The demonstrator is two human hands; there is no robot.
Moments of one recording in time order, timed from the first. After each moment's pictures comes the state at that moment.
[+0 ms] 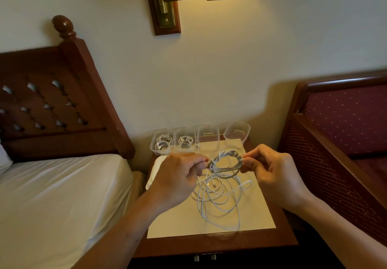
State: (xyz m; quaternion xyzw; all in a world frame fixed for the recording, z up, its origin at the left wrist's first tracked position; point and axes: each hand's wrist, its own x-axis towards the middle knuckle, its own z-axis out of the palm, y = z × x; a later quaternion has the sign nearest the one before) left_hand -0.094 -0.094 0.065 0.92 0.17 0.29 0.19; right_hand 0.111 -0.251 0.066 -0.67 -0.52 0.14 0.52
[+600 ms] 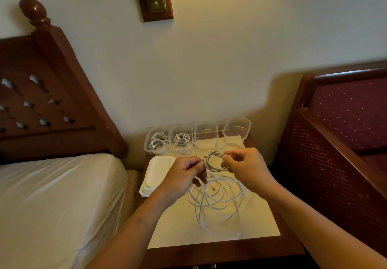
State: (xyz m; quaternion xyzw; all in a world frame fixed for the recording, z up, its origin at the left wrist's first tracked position) left_hand -0.048 -0.045 0.007 0.72 0.31 0.19 0.59; right_hand 0.125 -0.156 0.022 -0.73 -0.39 0.28 0.48
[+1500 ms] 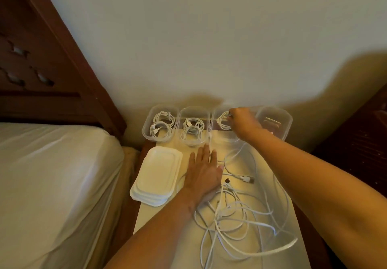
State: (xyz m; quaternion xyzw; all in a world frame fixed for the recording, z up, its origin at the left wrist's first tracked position) left_hand 0.039 0.066 -0.167 0.91 0.40 -0.04 0.11; right_hand 0.242 0.119 -0.100 -0.81 -0.56 0.11 0.14
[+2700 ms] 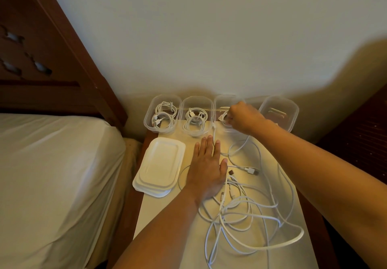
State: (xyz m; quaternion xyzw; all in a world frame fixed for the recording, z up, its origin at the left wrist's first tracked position) left_hand 0.031 0.056 -0.186 0.91 0.40 0.06 0.13; right_hand 0.231 0.114 -0.103 -0.76 -0.65 0.08 0.03
